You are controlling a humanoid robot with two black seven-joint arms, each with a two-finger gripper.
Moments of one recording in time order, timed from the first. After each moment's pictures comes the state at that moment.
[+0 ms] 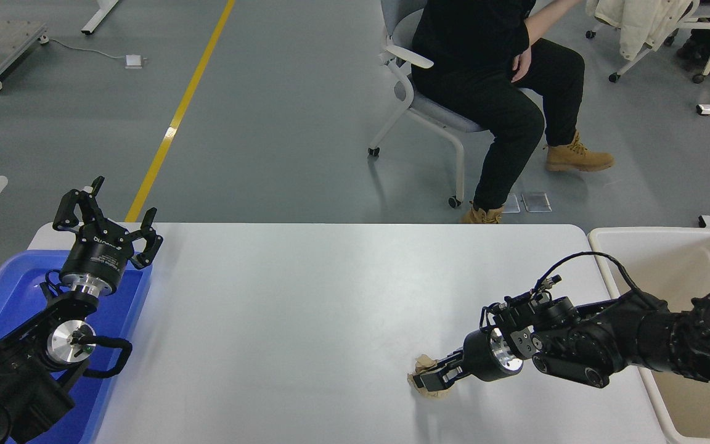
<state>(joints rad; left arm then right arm) -0.53 0.39 -0.87 -0.51 0.08 -0.53 -0.58 1.08 -0.16 -0.63 0.76 -1.17 0.09 0.51</state>
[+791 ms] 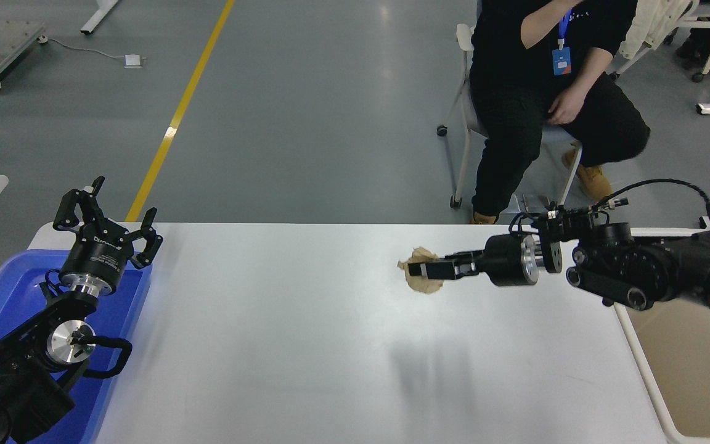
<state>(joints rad) -0.53 0.39 -0.87 -0.51 0.08 -0.53 -0.58 1.25 -0.43 -0.30 0.80 -1.03 0.09 0.75</state>
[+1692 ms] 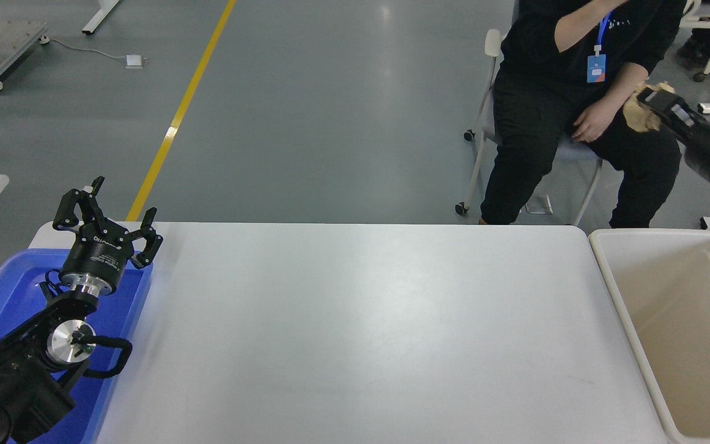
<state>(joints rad) -0.53 0.39 -0.87 -0.51 0.08 -0.53 -0.58 1.08 -0.50 0.05 0.05 -0.66 0.09 0.55</state>
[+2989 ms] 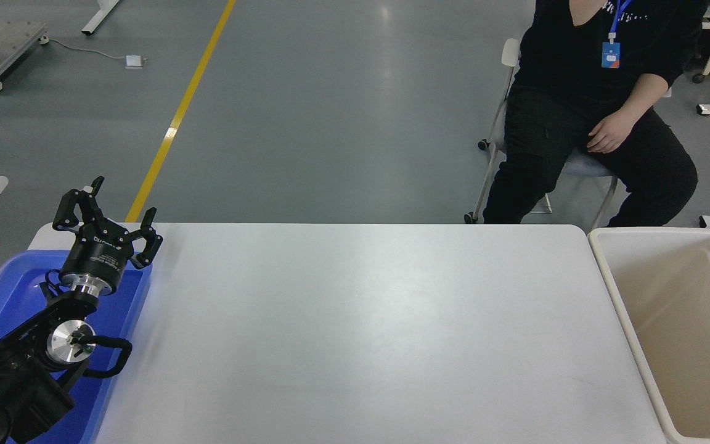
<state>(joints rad) -0.53 0.39 -0.87 -0.51 0.08 -0.53 -0.58 0.66 -0.35 0.01 -0.12 -0.44 0.08 0.18</state>
